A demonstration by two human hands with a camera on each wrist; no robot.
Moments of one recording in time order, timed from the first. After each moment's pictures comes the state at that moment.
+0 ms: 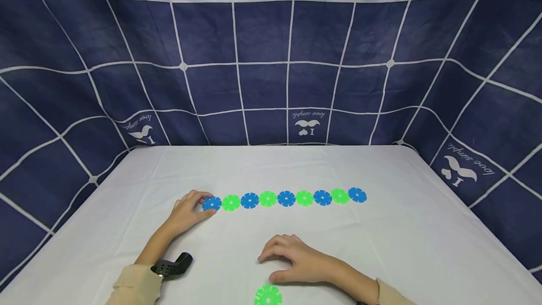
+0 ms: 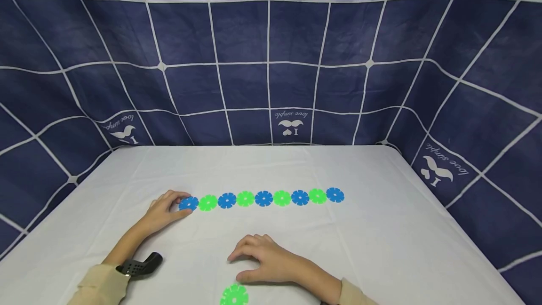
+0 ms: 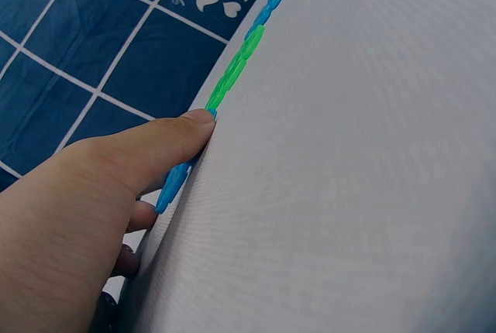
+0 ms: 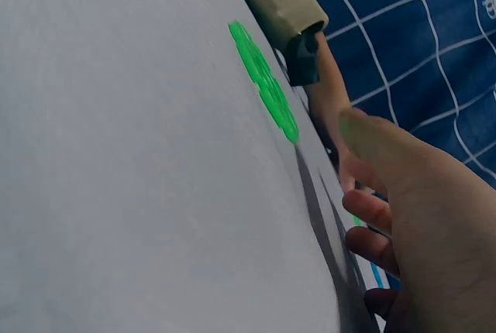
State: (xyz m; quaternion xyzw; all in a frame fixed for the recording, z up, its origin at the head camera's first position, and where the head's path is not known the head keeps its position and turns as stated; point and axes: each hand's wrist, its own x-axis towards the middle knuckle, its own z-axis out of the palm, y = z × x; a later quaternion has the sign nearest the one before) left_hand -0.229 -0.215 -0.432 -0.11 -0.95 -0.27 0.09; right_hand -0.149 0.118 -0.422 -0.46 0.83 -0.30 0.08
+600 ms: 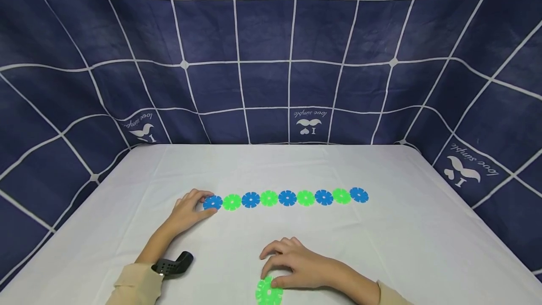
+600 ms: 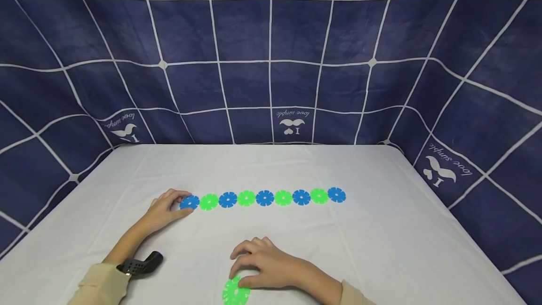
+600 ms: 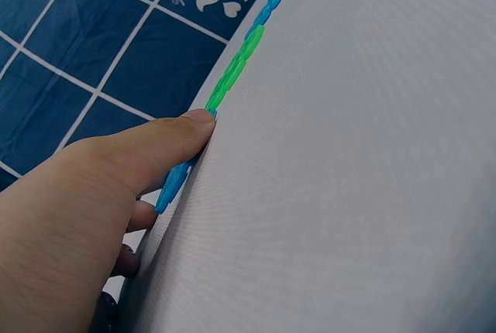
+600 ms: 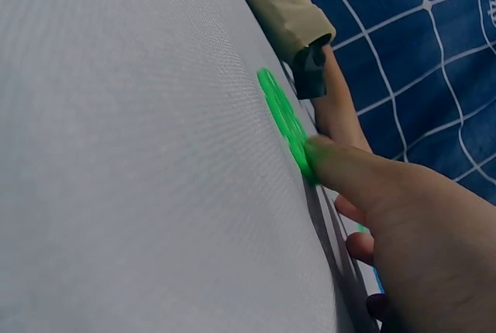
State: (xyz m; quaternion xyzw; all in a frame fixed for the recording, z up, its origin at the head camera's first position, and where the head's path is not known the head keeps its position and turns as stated) left_hand -0.231 -0.214 -0.431 -0.10 -0.95 -0.27 0.08; right_hand -0.147 0.118 -0.424 -0.51 0.82 -0.24 0.07
